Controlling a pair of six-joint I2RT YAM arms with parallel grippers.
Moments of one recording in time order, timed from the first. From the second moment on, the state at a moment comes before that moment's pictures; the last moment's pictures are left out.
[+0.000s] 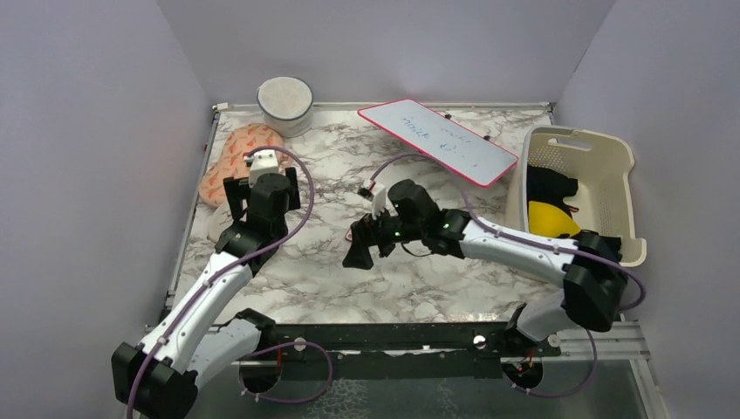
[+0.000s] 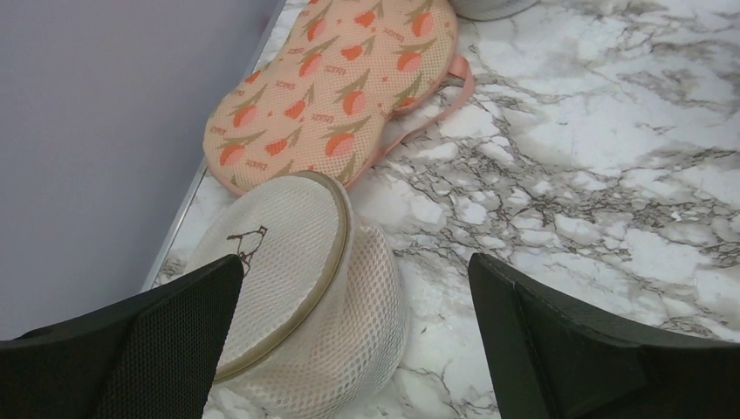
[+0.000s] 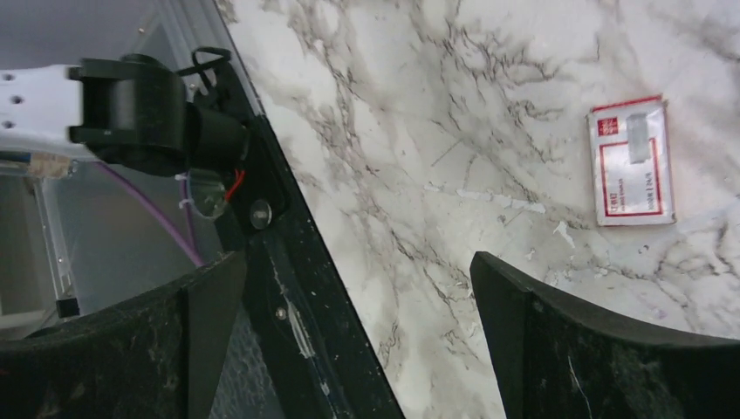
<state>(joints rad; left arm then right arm) -0.44 0.95 0.80 -0.35 -0.73 -0.19 0.93 1.42 1.02 -0.14 -0.41 0.38</state>
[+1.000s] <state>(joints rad) -0.43 0.77 0.71 -0.24 -0.70 -0.20 0.81 2.03 1.54 -0.20 0.01 0.35</state>
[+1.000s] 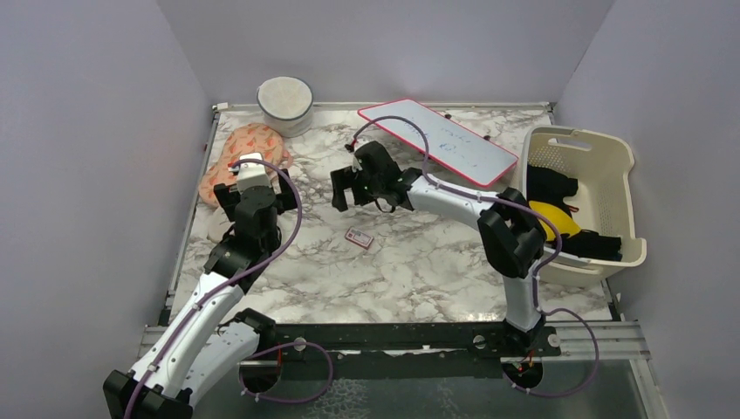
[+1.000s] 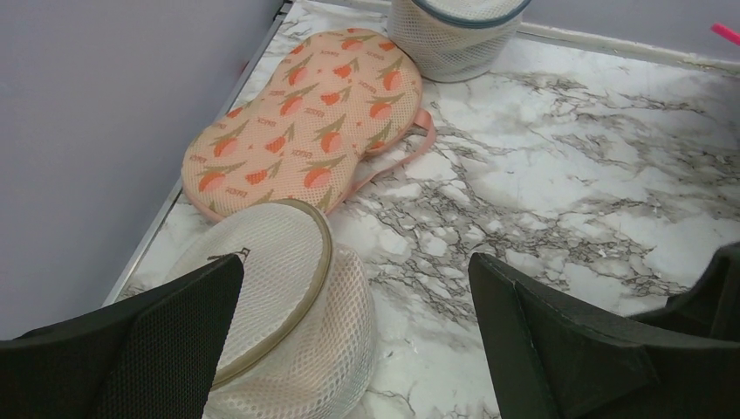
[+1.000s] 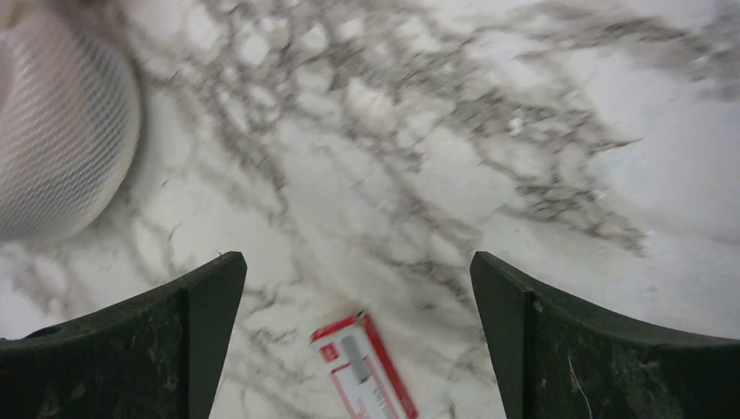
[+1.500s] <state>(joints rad) -0.43 0.76 0.71 -0.24 -0.68 -0.20 0.92 1.84 1.16 -0.12 -0.42 0.43</state>
